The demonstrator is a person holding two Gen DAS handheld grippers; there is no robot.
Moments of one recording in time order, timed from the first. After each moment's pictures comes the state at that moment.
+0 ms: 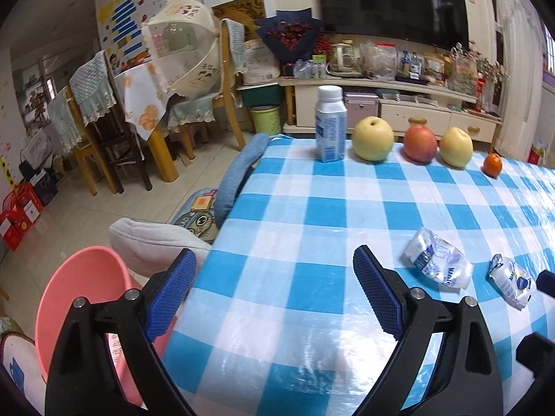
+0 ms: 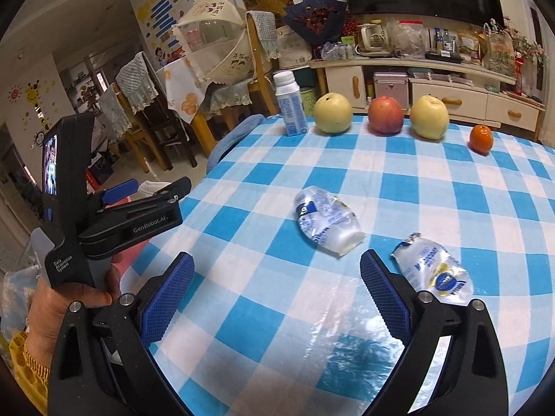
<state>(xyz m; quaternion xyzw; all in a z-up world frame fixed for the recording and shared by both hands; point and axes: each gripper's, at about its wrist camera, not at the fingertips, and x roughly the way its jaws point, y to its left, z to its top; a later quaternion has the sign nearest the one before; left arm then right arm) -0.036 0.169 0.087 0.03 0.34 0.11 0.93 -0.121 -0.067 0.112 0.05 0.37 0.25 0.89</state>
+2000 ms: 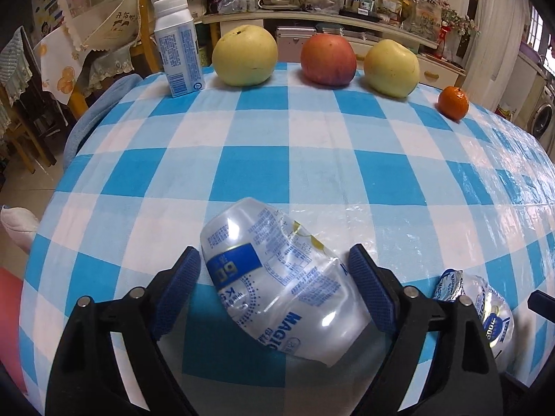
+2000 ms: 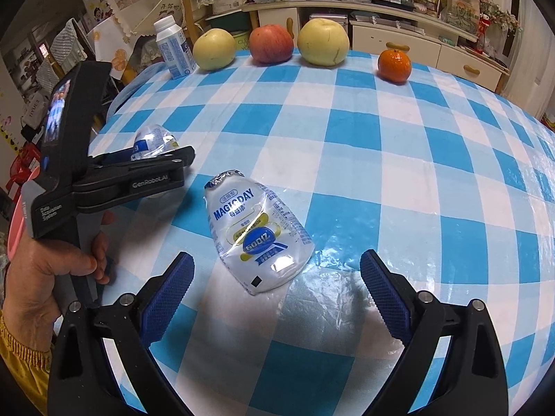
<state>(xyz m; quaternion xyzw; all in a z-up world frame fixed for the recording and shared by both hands) 0.063 0.040 0.002 0.00 0.46 0.01 0.89 -0.067 -0.182 0.054 0.00 0.49 0.15 0.86</state>
